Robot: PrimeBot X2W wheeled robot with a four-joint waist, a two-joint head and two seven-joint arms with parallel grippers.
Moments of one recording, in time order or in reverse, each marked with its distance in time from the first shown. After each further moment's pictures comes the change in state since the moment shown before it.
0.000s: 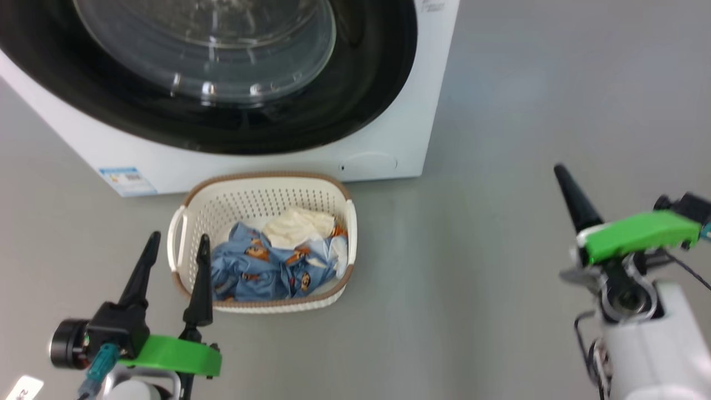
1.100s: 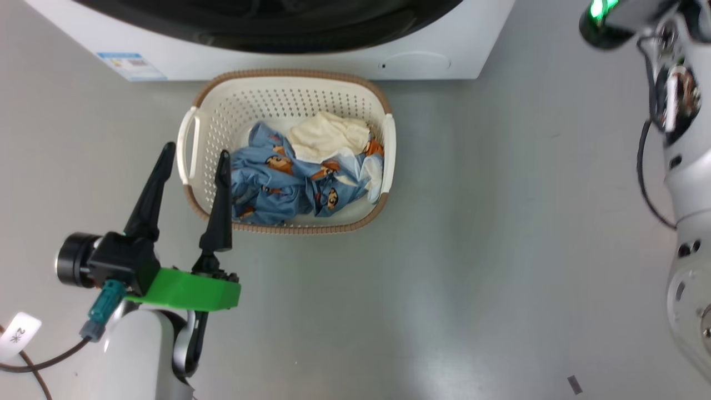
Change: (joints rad) left arm -0.197 -0.007 -0.078 -0.045 -0.016 0.001 0.000; right arm -0.853 -0.082 -0.053 0.476 0.418 0.000 0.445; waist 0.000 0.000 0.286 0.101
